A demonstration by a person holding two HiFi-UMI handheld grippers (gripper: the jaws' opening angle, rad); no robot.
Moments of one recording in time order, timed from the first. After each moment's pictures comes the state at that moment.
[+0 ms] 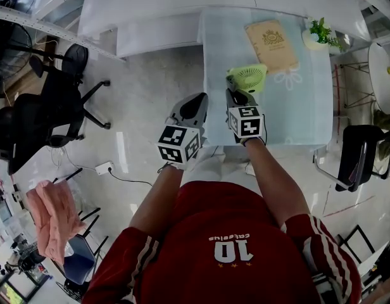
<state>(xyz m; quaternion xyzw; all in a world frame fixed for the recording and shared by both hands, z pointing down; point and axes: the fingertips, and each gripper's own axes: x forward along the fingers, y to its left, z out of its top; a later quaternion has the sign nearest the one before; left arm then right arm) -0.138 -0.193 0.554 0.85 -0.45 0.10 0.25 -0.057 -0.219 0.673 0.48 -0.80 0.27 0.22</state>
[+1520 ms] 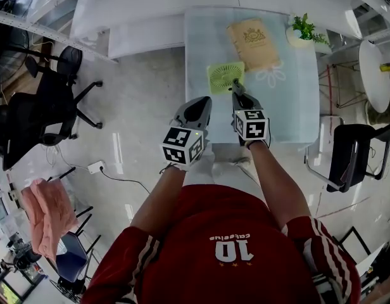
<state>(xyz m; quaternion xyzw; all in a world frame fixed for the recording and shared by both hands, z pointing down) -0.052 -0.171 0.558 0.86 -0.44 0.09 0.26 0.045 -0.197 0.675 0.50 -0.79 0.28 0.23</state>
